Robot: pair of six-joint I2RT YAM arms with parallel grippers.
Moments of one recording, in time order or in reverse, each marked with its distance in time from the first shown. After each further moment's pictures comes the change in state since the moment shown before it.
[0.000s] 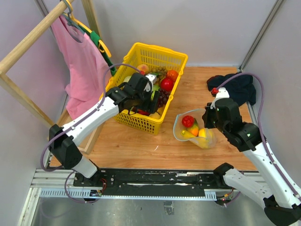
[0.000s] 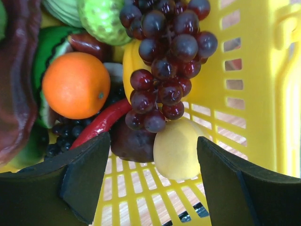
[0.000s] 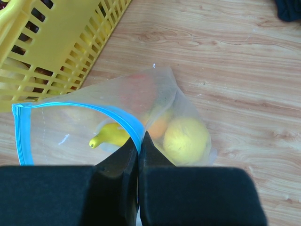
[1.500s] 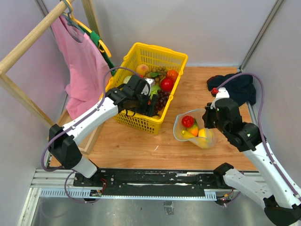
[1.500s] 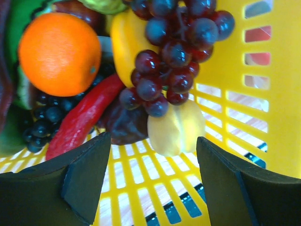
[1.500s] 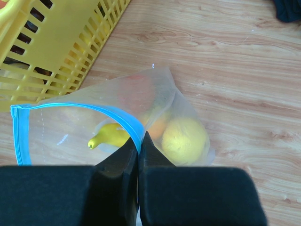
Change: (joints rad) left arm 0.026 0.014 -0.045 -0.055 0.055 -0.014; right arm 0.000 -0.001 0.000 0.000 0.003 -0.006
